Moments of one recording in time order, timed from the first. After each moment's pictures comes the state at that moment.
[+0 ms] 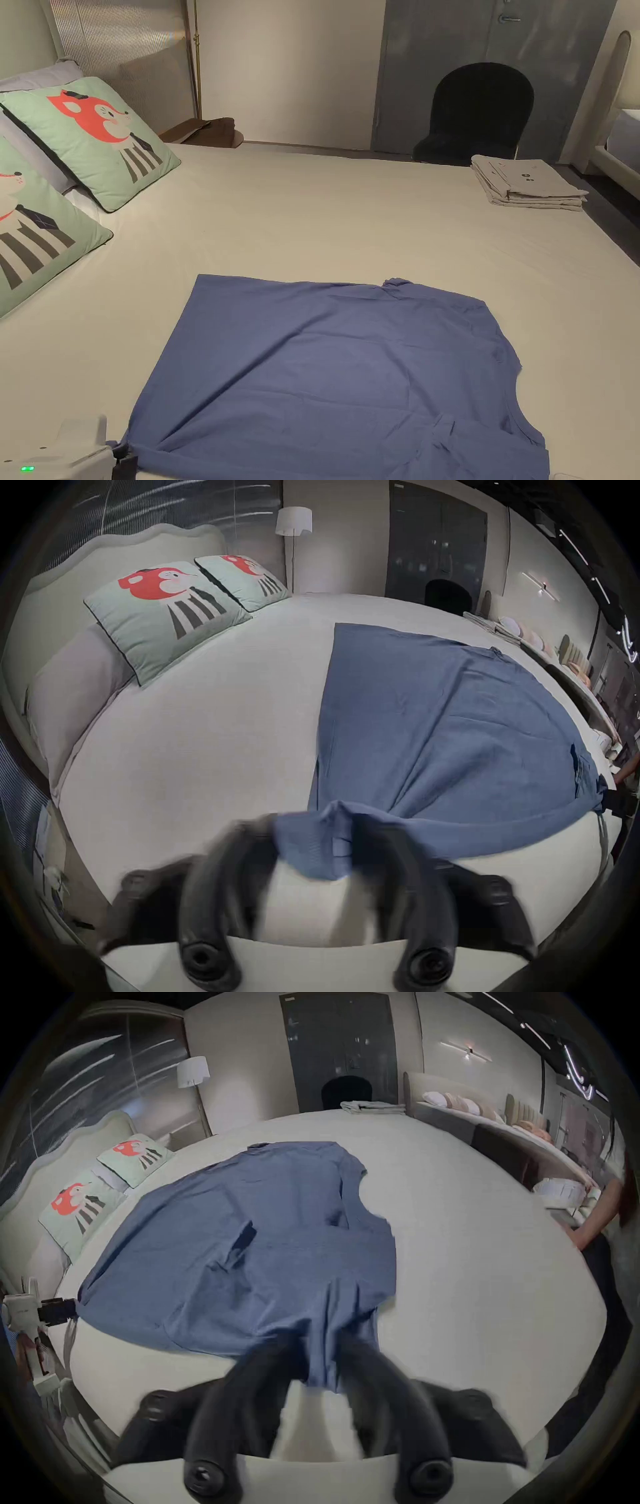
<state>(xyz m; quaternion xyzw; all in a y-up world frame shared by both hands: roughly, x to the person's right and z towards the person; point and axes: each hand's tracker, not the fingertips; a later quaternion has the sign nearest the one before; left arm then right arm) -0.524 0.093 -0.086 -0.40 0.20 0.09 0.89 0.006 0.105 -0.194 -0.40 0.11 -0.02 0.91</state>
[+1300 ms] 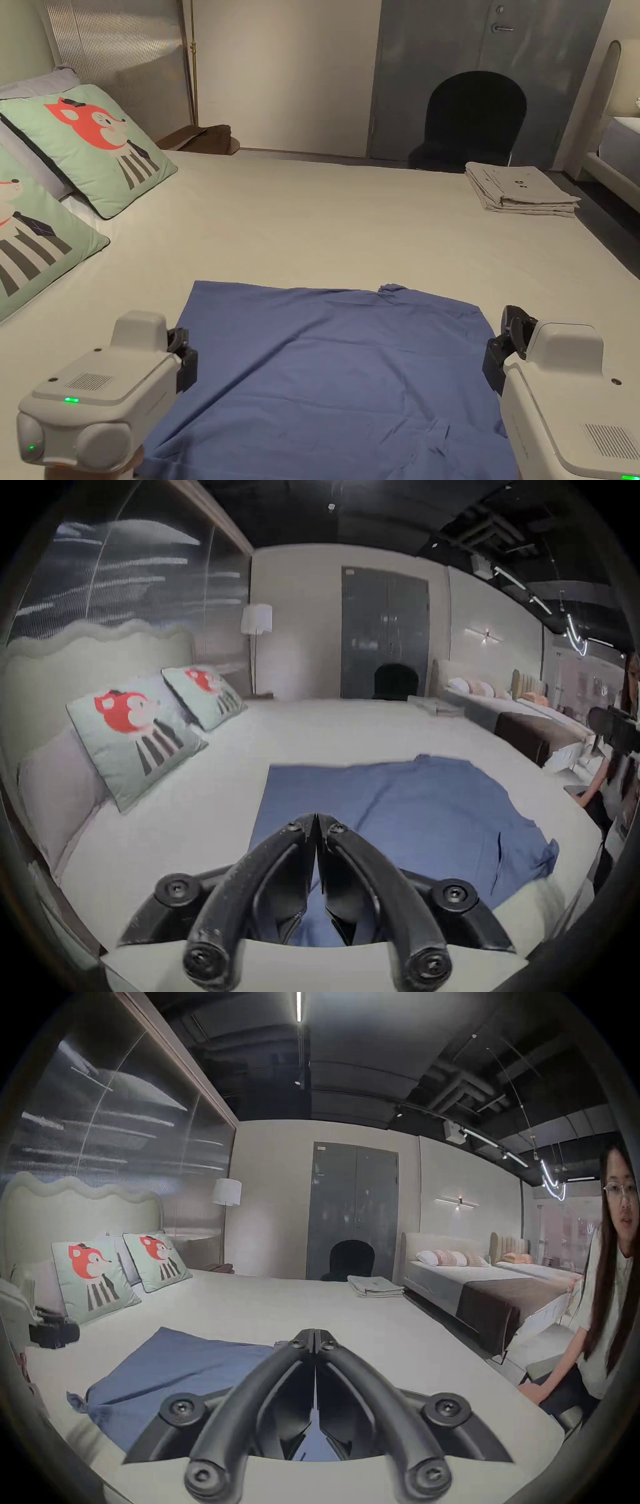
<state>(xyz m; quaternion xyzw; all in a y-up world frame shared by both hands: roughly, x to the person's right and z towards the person) -0.455 0.206 -0.115 -0.21 0.12 0.04 0.97 -0.065 0.263 -0.184 -0.04 0.10 0.03 0.99</state>
